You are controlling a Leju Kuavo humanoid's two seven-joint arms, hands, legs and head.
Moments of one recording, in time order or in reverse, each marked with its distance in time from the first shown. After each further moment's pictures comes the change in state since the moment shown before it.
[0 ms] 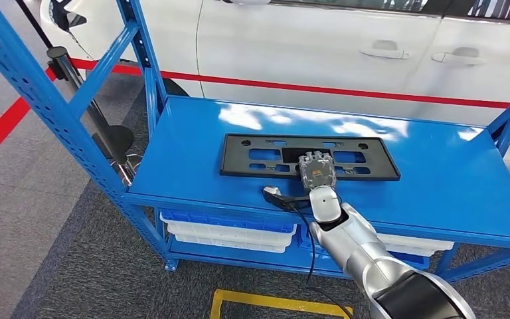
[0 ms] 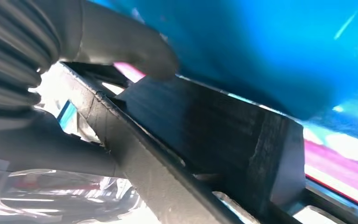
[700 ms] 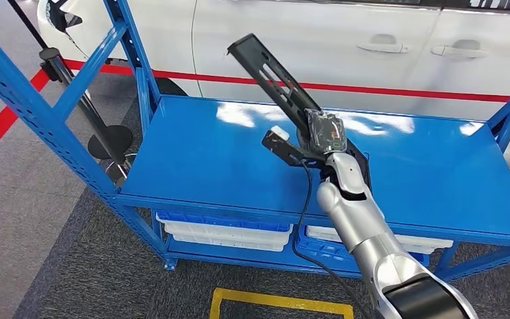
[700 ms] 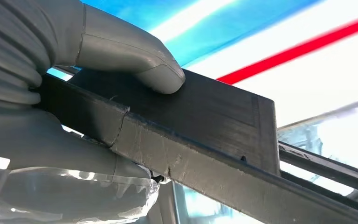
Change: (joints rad) left arm 0.001 0.002 0.010 0.000 0.027 0.003 -0.054; right arm 0.020 -0.010 -0.209 -0.410 -0.562 -0.024 -0.321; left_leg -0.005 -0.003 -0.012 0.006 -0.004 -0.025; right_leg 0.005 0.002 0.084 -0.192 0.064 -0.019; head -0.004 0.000
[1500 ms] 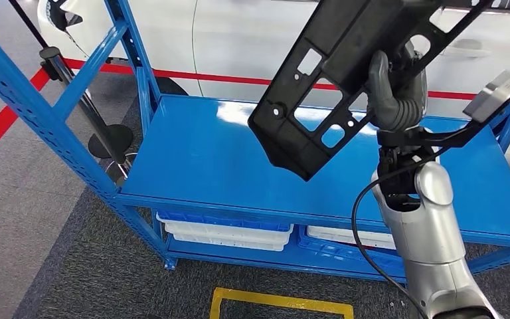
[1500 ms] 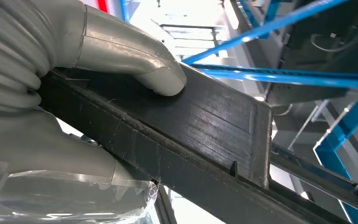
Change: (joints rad) left arm 0.011 0.000 0.236 0.000 0.241 -0.123 -0.450; right arm 0.135 -0.186 -0.082 -0.788 -1.453 0.369 -0.291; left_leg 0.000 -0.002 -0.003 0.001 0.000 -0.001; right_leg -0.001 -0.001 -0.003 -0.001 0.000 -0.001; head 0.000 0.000
